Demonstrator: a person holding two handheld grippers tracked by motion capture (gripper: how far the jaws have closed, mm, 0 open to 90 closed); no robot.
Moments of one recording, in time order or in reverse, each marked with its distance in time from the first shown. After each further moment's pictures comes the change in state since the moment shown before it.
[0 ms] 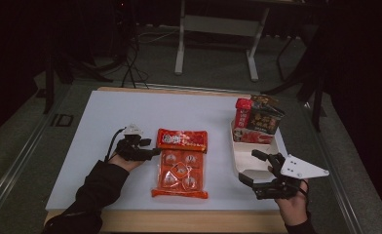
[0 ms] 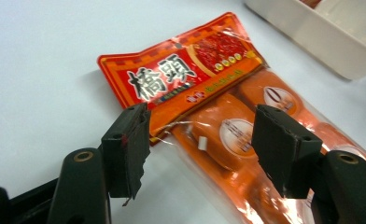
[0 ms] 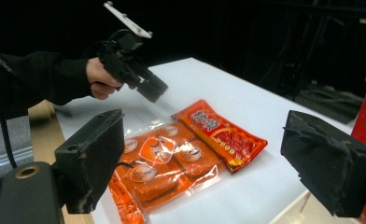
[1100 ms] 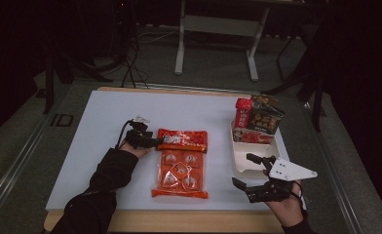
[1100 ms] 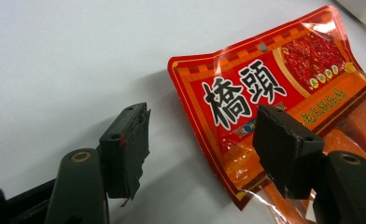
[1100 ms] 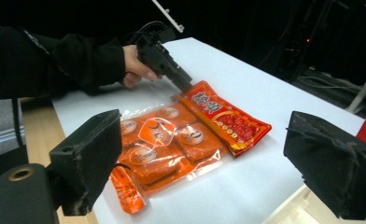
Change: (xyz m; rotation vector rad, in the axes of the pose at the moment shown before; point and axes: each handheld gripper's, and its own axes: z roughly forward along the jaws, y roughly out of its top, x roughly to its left) left arm 0.043 0.010 0.058 0.070 0.076 -0.104; right arm 0.010 -0.006 0.013 0.082 -0.015 -0.020
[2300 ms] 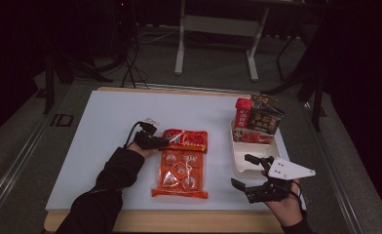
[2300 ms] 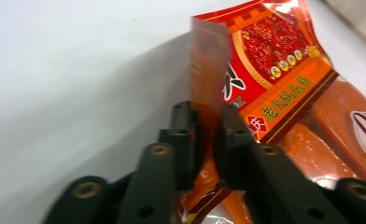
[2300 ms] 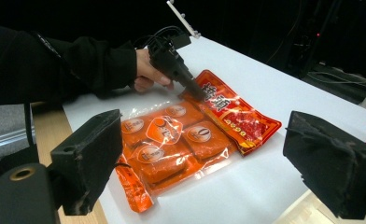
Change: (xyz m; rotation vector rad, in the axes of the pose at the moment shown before) left arm -0.019 0.005 0.017 0.062 -0.084 0.061; right arm -0.001 -0.001 0.003 0.008 0.026 0.019
